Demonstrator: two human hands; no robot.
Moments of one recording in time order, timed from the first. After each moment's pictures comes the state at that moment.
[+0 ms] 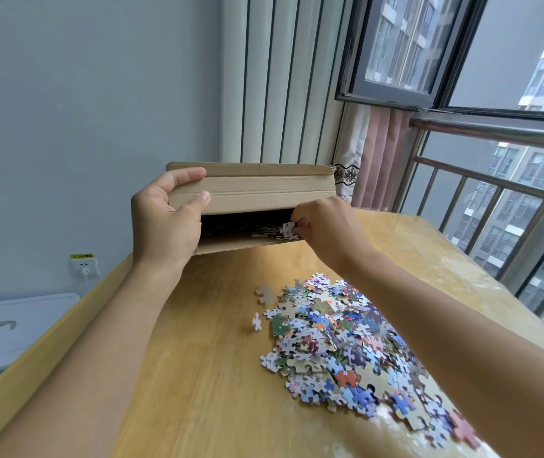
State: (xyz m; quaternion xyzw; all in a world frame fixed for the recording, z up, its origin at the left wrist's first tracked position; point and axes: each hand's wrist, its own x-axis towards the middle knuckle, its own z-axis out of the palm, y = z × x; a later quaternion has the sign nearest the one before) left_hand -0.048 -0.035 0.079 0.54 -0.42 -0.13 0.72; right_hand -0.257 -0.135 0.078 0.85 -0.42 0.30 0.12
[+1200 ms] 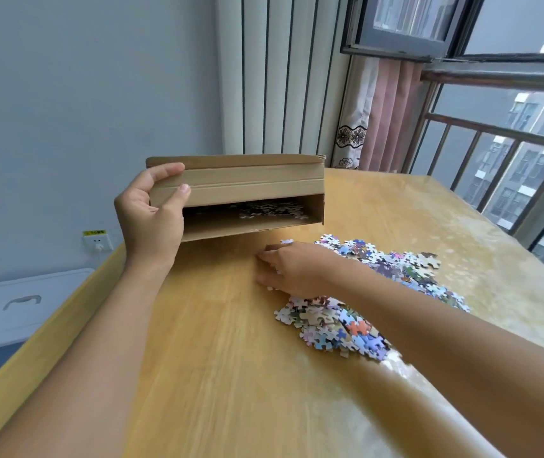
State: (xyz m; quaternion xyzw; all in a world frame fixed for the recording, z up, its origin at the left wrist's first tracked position) left_hand -0.018 -0.029 0.029 0.51 -0.44 -0.07 0.73; right_hand -0.227 -0.087 0.002 0.92 -0.40 -0.04 -0.01
